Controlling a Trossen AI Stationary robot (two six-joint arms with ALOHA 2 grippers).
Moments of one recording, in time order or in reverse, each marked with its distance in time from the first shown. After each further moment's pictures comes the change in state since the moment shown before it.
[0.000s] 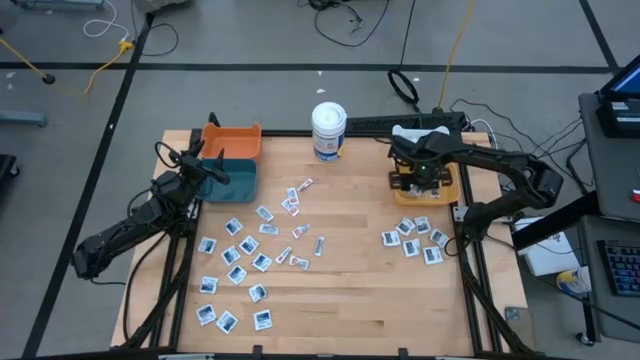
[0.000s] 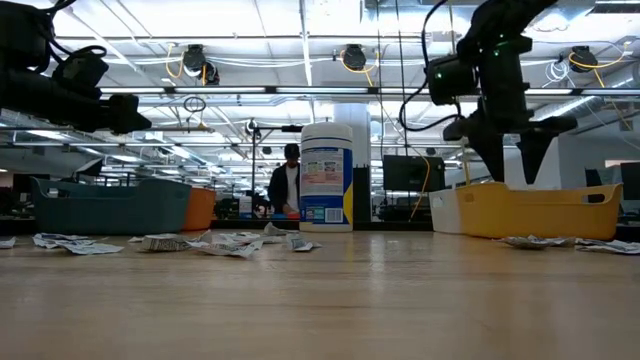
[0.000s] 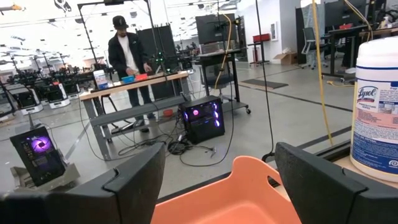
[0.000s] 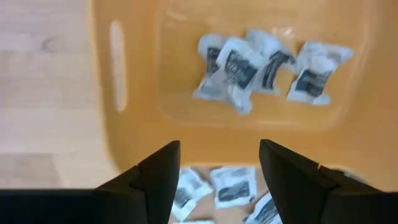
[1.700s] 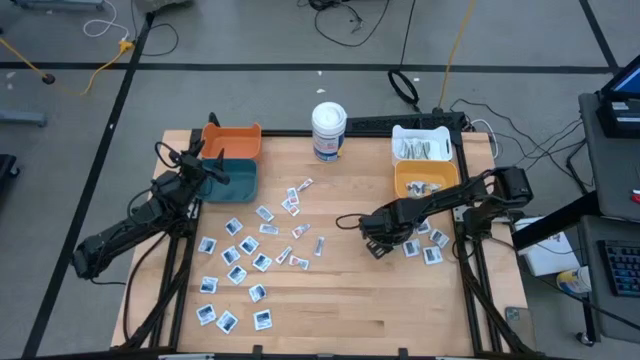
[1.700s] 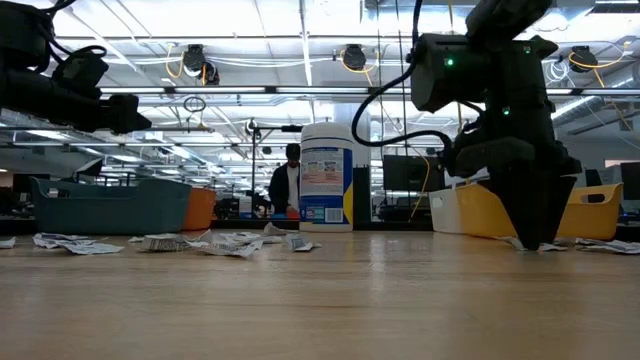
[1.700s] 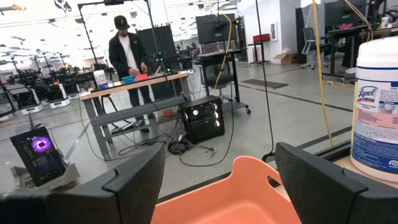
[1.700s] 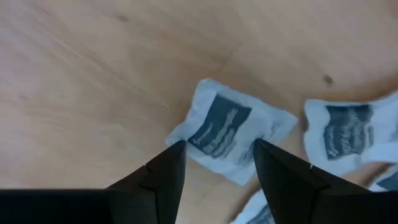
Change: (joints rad) left arm 0.000 0.000 0.000 0.000 0.000 0.000; right arm 0.655 0.259 -0.085 0.371 -0.081 0.039
